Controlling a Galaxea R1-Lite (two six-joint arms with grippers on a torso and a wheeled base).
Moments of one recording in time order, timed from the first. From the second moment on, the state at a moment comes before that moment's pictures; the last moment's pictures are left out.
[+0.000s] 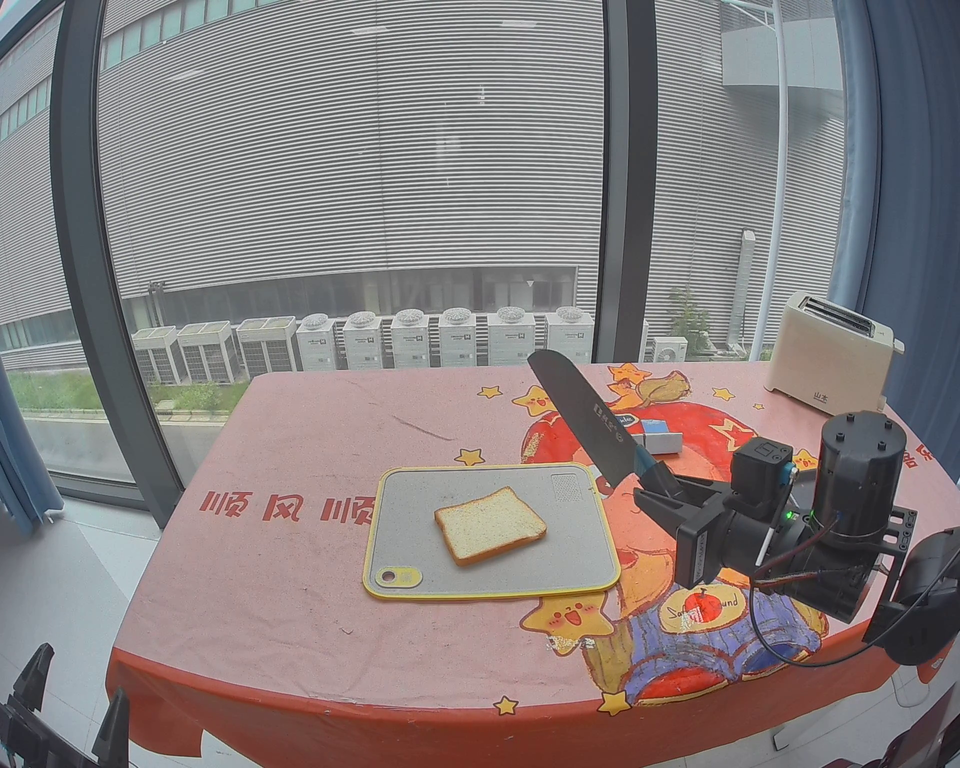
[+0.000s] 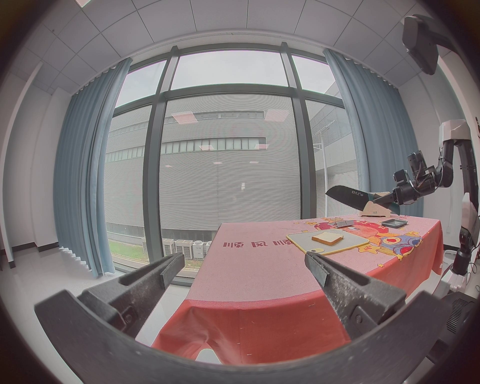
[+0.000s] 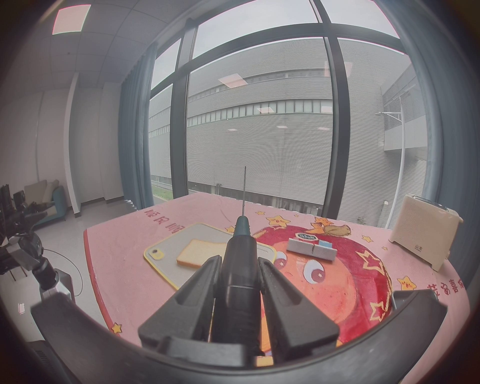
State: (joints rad) left arm -0.01 0.02 -0.02 0.00 -0.02 0.01; right arm 0.66 1.65 -0.49 -0.87 -0.13 0.02
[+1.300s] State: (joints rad) left arm -0.01 0.02 -0.02 0.00 -0.02 0.01; right arm 0.79 1.73 -0.64 -0.57 -0.10 0.02
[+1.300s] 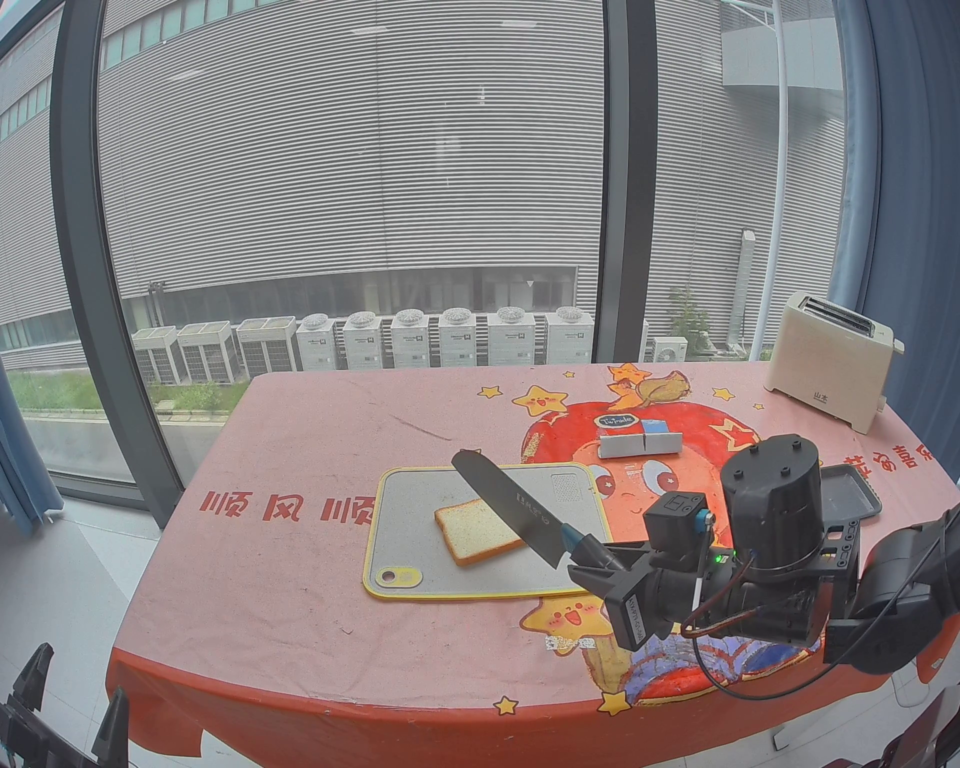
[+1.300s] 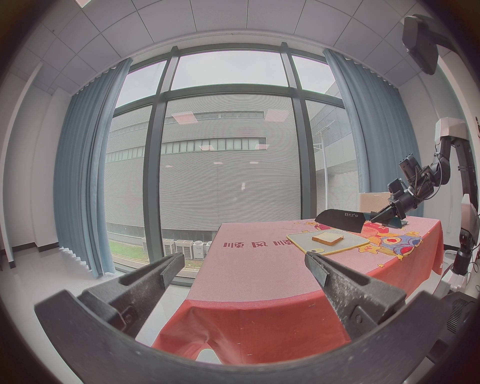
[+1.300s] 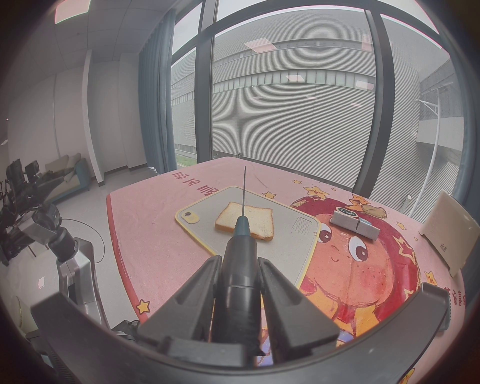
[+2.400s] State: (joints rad) left arm -0.01 0.02 -0.02 -0.01 -0.01 0.01; right arm 0.83 1.79 -0.65 -0.58 -0.22 0.01
